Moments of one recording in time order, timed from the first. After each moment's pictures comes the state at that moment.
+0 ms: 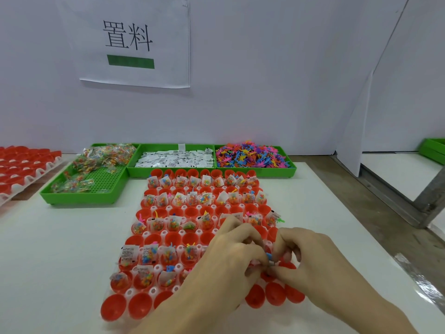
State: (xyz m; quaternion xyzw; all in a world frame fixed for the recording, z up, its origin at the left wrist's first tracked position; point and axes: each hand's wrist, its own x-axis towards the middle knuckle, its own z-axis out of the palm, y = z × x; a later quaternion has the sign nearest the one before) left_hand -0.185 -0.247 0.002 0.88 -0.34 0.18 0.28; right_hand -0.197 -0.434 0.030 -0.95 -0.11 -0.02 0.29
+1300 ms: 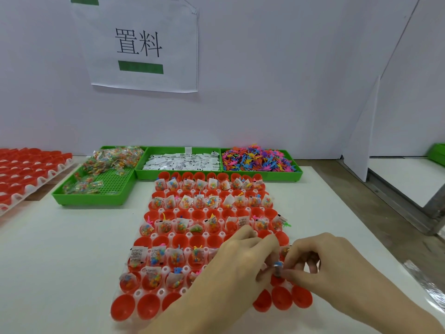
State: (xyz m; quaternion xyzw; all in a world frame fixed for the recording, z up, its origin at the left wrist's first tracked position) left_hand -0.185 -0.247 -0.001 0.87 -0.37 0.19 0.27; right_hand -0.195 -0.445 0.042 -0.96 -0.10 0.05 0.26
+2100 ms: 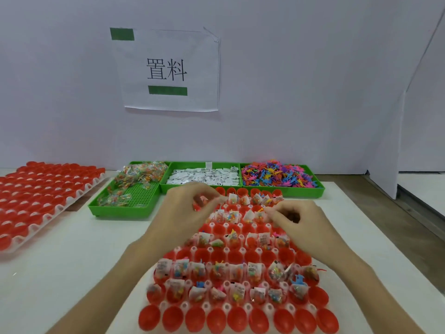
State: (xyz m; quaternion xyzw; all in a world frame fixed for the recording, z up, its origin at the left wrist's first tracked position) left_hand -0.110 -0.142 0.045 0.90 -0.15 0.22 0.35; right_hand -0.111 -0.403 0.040 -0.89 -0.15 -0.08 0.43
